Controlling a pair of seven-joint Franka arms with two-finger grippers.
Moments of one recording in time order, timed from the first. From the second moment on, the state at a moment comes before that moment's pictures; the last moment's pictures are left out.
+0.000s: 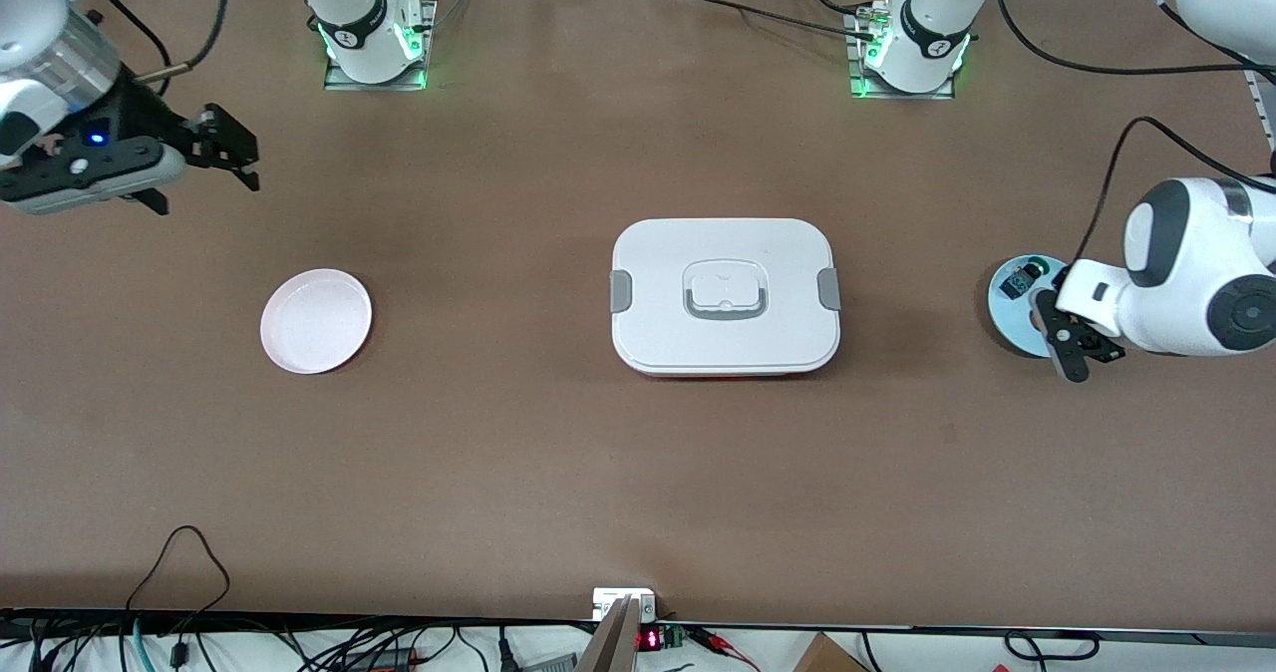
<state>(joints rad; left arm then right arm) 0.34 0.46 -0.22 -1.73 0.26 1.87 1.27 0.21 -0.03 -0.06 -1.63 -0.03 1.65 -0.15</state>
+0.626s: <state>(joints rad) 0.45 0.50 -0.22 -1.87 0.32 2.12 1.61 0.20 0.00 -0.07 -1.63 -0.04 1.65 -0.15</state>
